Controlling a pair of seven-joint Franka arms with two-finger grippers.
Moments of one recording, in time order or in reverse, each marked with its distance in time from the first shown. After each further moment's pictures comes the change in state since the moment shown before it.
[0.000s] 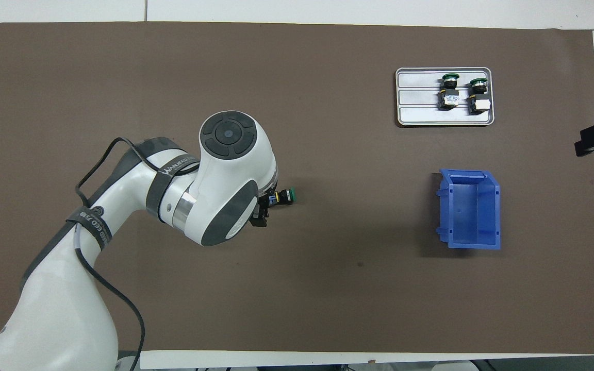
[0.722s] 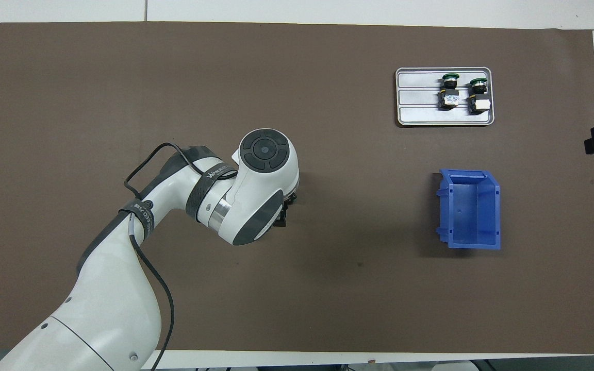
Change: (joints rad) left arm -0.042 0.099 0.000 0.009 0.022 0.104 -0.080; right arm 0.316 -0.006 -0.338 0.000 0.000 0.009 0.000
